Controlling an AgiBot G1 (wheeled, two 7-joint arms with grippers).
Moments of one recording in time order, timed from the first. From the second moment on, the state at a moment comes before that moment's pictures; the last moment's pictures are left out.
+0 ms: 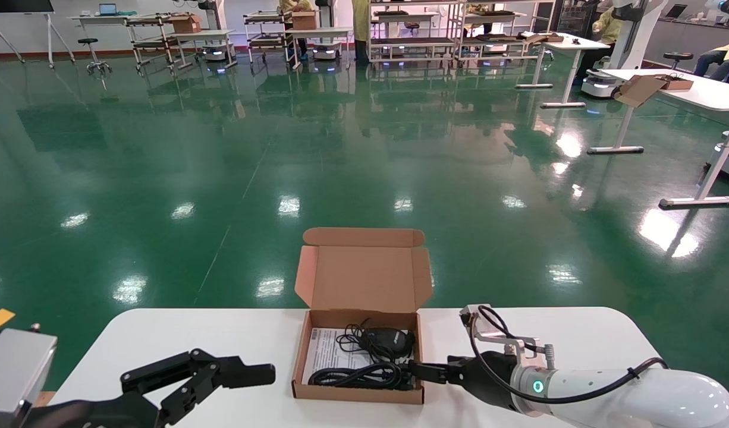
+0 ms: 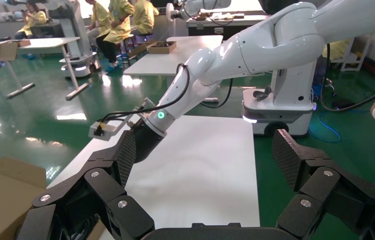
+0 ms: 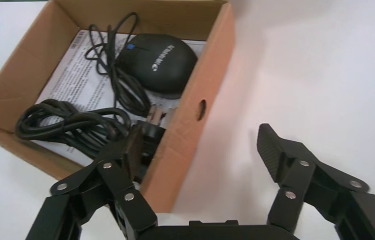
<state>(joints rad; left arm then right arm) -1.09 0.57 0.38 -1.25 0.65 1.44 -0.13 1.54 -1.34 -0.79 0.08 -1.26 -0.75 0.53</state>
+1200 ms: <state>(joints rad) -1.09 0.57 0.38 -1.25 0.65 1.44 -0.13 1.58 -1.31 -0.81 0.04 -1.26 -0.83 0.51</state>
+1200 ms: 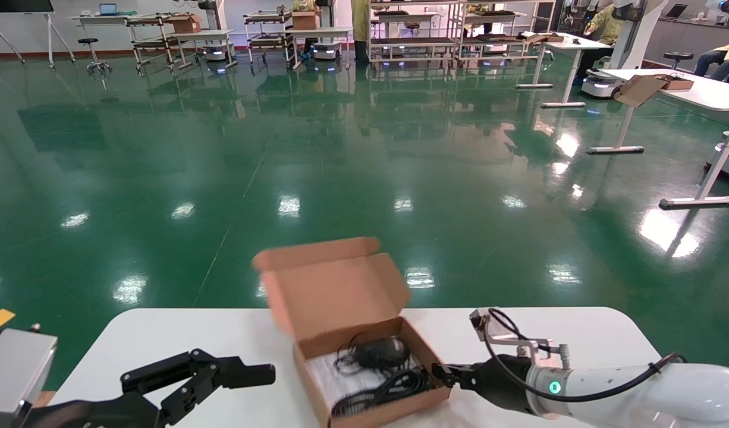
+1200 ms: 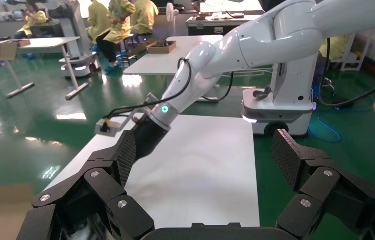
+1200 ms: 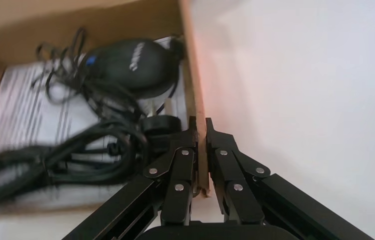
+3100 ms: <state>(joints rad) -1.09 0.57 0.38 -1.25 0.65 1.44 -0.13 1.94 -0.65 -0.83 -0.05 -1.30 -1.24 0.32</state>
